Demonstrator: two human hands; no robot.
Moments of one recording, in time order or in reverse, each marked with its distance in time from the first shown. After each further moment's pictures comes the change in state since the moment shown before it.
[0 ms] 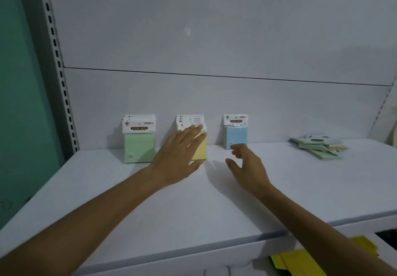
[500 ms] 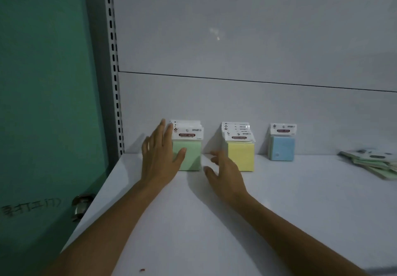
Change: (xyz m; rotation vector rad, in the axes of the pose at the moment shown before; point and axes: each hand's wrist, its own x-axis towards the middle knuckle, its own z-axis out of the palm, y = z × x) left_hand -0.068 -0.122 0.005 -0.191 0.212 -0.610; right_hand 0.010 -0.122 0.125 0.120 -0.096 -0.085
